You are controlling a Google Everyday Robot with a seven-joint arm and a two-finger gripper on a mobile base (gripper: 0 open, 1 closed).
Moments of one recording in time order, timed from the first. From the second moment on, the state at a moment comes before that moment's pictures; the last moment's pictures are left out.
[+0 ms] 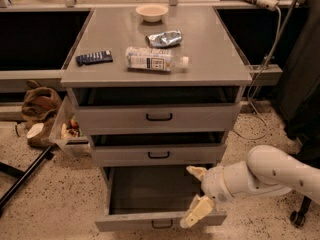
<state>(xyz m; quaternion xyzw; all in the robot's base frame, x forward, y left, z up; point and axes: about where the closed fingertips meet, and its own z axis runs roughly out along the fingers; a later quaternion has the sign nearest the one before) 0.417 -0.090 0.590 -0.54 0.73 0.31 0.28</state>
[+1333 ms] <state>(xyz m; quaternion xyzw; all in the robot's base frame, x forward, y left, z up) 0.403 -0.062 0.399 -0.51 0.73 0.40 0.24</state>
